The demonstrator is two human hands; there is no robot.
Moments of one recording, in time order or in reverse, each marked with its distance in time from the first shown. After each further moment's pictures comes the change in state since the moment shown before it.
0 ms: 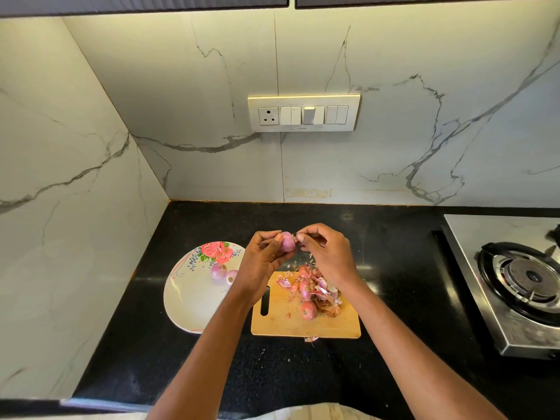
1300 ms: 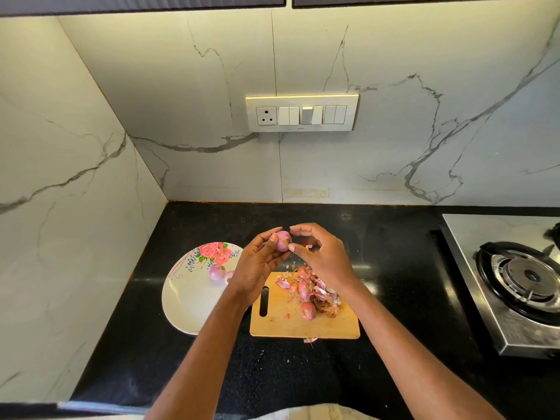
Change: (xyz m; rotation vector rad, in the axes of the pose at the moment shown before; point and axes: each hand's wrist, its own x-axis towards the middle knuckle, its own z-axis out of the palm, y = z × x) left_hand -0.002 0.003 -0.004 0.009 -0.050 0.001; right_hand -0.003 -0.006 0.000 -0.053 -0.099 -0.060
